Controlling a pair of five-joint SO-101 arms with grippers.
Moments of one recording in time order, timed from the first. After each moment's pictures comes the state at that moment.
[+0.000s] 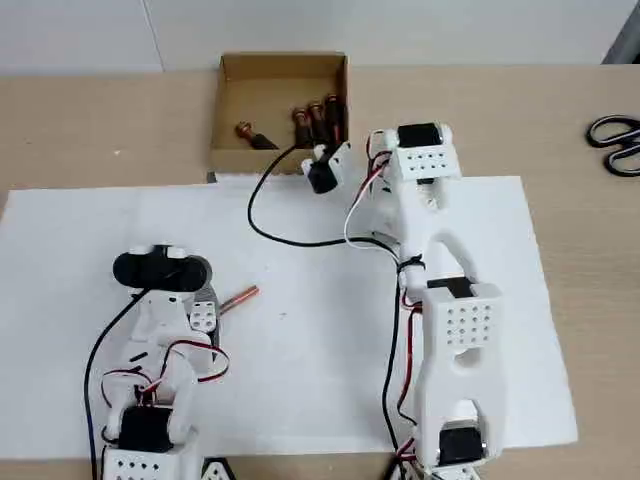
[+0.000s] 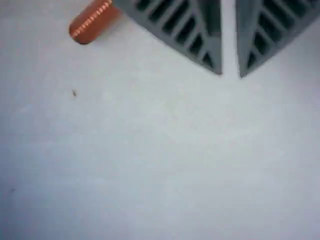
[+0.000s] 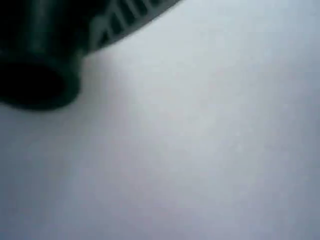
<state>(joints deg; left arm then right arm) 0.0 -103.3 96.6 49.9 4.1 -10.5 45.8 -38.0 93.4 55.5</state>
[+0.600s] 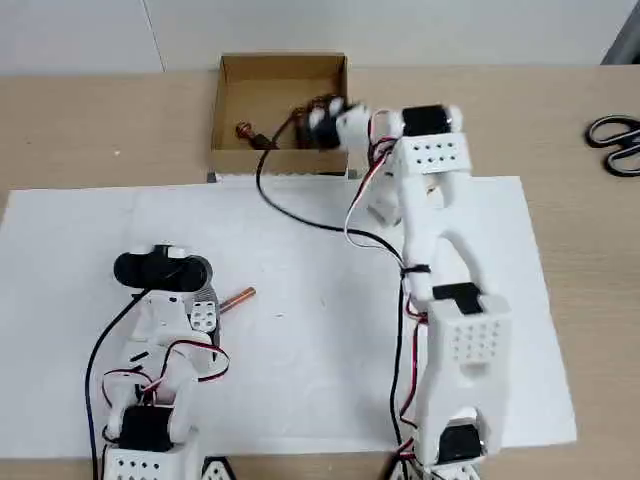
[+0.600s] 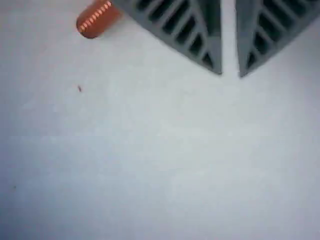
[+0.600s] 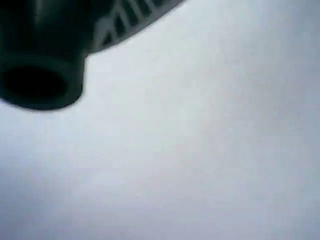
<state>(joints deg) 0.0 -103.3 96.6 49.9 3.9 -11.2 32.1 -41.4 97.9 32.3</state>
